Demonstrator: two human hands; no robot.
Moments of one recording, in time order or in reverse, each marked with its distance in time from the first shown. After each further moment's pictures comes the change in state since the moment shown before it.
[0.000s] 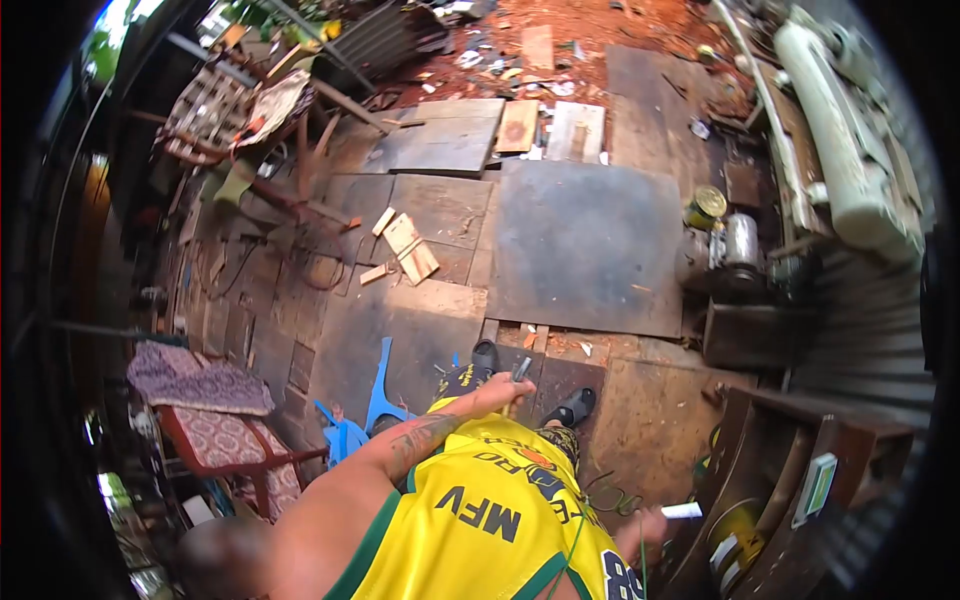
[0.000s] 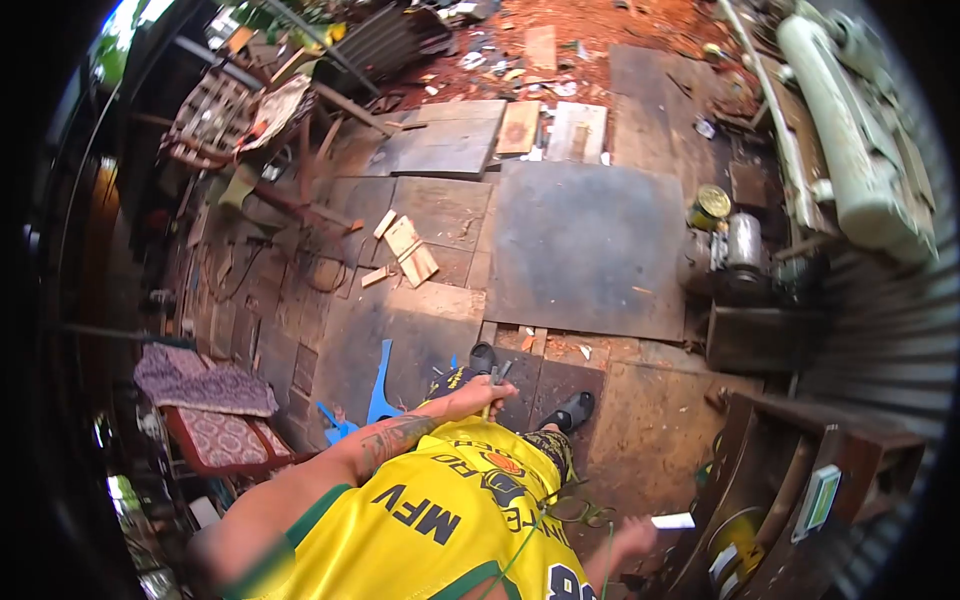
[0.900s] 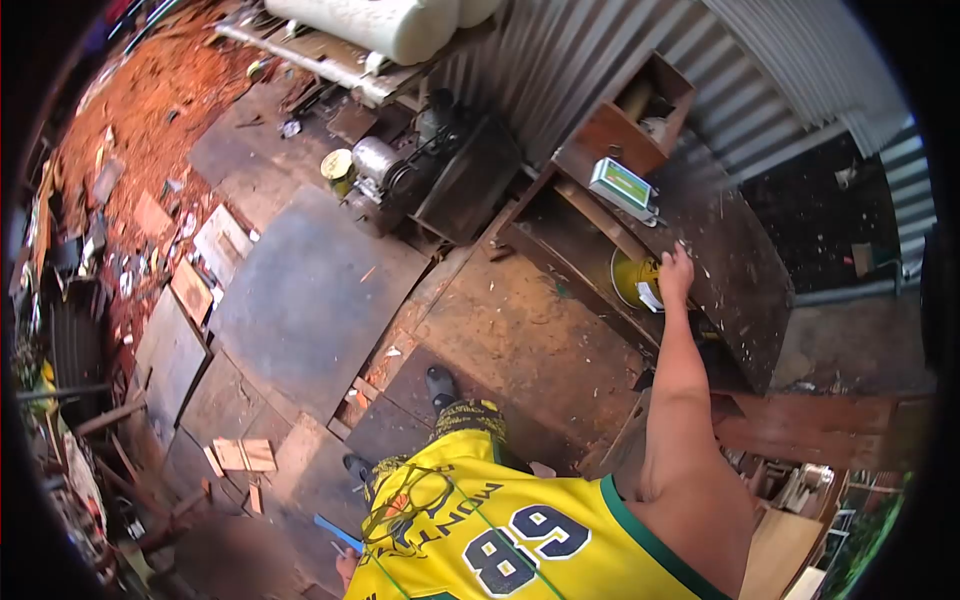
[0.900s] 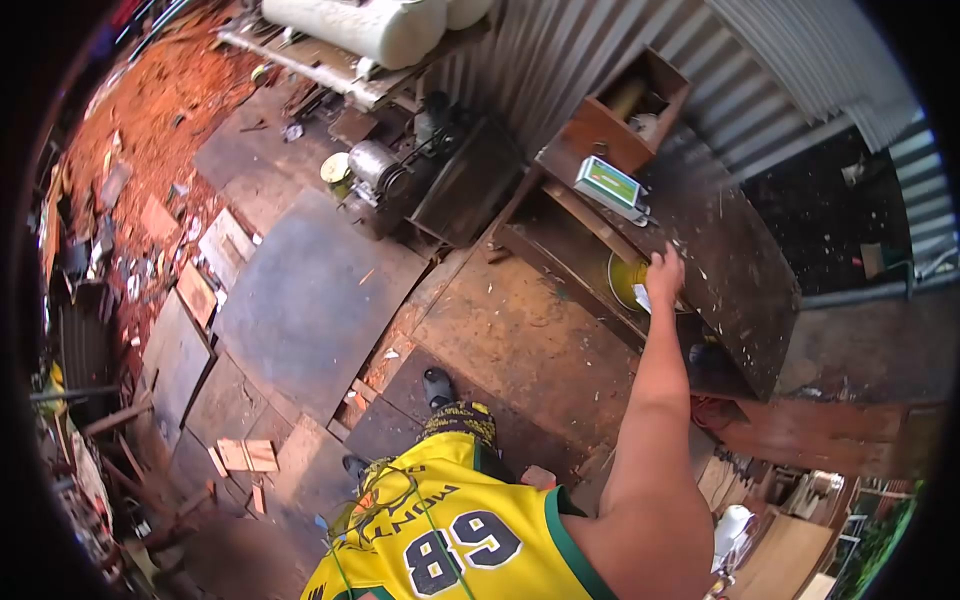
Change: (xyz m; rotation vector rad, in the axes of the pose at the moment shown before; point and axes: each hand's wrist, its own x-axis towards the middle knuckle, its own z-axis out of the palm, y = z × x) left_hand -0.034 -0.255 -0.299 0.375 0.367 0.016; right_hand 0.153 -0.292 -0.112 -0.770 0.458 -0.630
